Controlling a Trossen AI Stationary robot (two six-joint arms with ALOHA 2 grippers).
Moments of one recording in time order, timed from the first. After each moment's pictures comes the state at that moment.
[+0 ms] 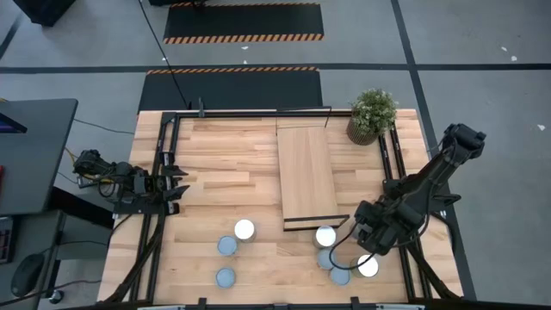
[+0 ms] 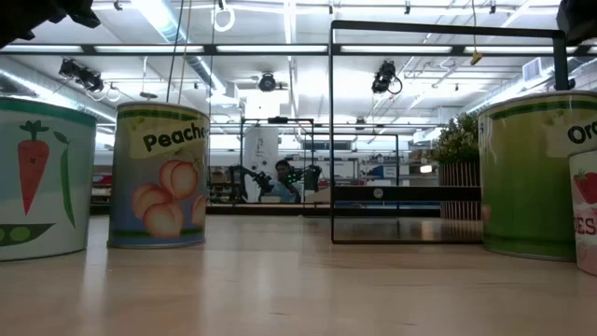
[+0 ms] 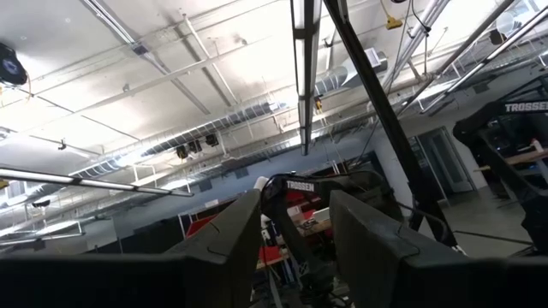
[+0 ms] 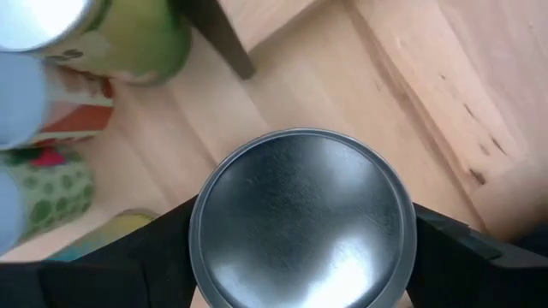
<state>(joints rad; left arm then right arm) -0.43 0.01 0.01 0.62 -0.32 0.56 0.82 1.28 0.88 -1.08 0.22 1.41</state>
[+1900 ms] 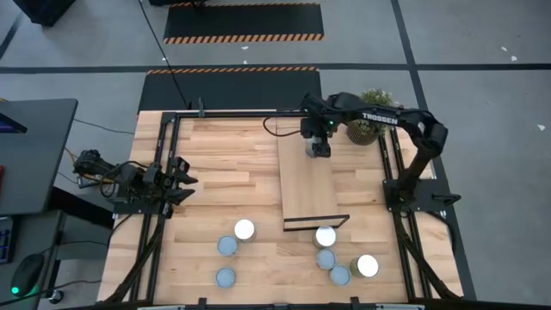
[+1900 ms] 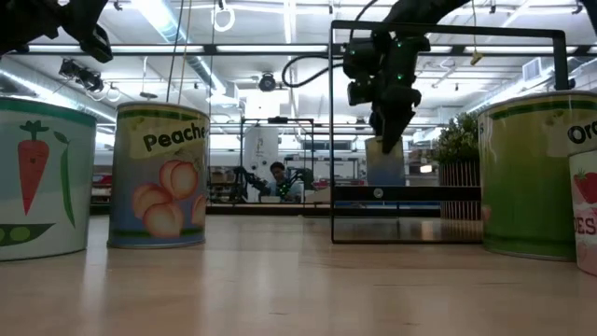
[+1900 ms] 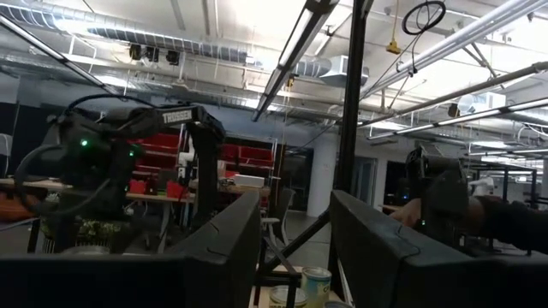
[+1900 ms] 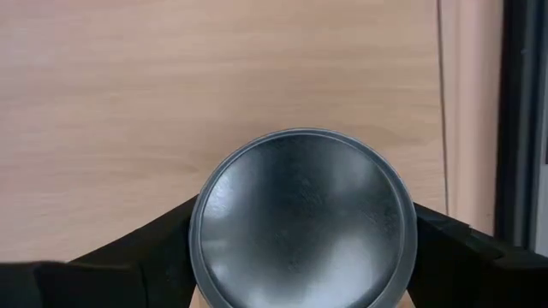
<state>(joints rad) -0.43 0.01 0.01 0.48 -0.32 -0.02 -0.51 1.71 1.42 -1.03 -0.07 -0.42</state>
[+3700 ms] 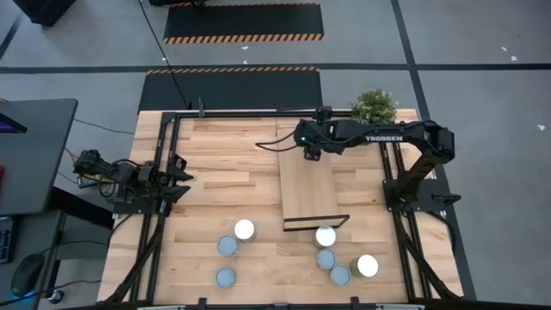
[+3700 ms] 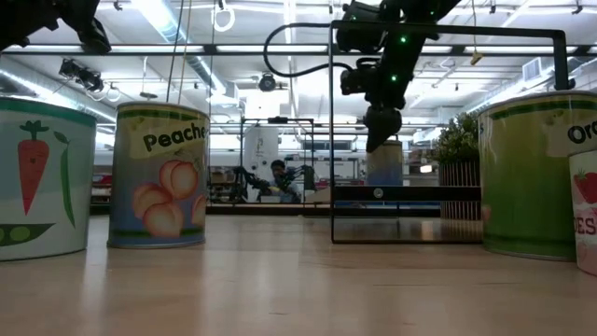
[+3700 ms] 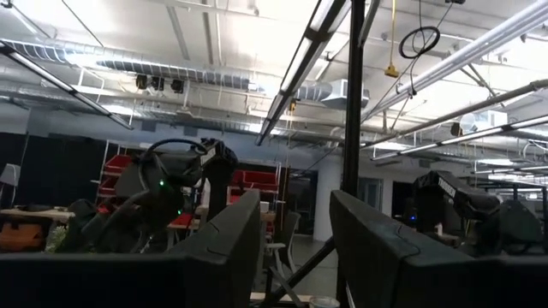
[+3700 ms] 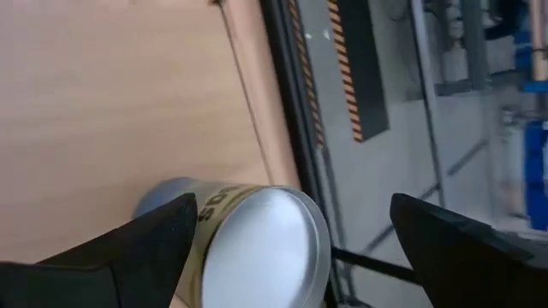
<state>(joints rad) -0.43 0.01 0.01 0.57 -0.32 0.04 -0.26 1.62 1.24 -0.70 0.67 -0.24</state>
